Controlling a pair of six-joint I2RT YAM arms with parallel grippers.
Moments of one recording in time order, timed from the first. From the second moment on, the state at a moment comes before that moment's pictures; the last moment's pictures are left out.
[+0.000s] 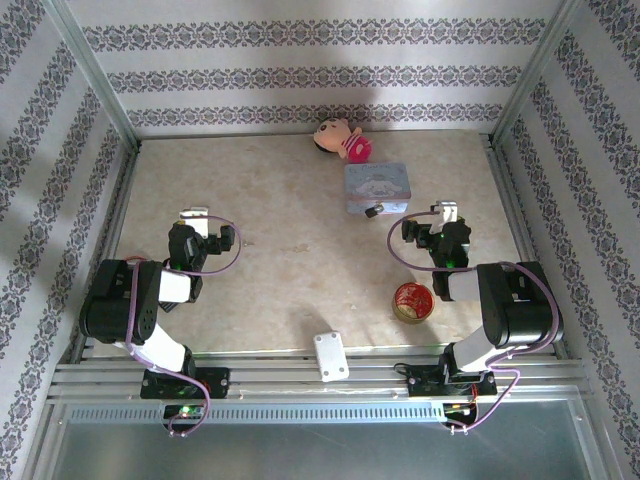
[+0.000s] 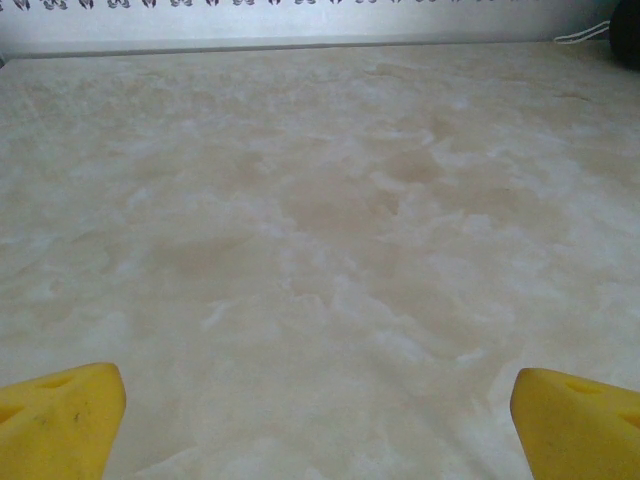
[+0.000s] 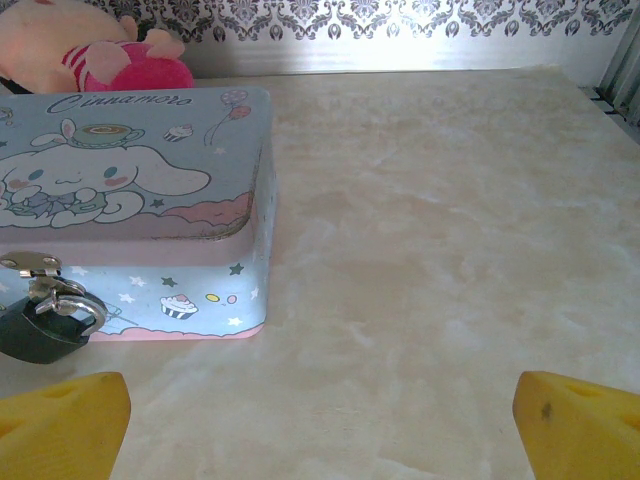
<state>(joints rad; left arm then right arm) 0.02 1.59 0.37 0.86 0.00 -0.01 0.01 1.55 0.36 0.87 -0.02 0.05</state>
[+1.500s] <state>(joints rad) -0.10 1.38 0.76 -0.18 0.06 -0.38 0.27 1.27 0.86 -0.28 0.49 0.35</state>
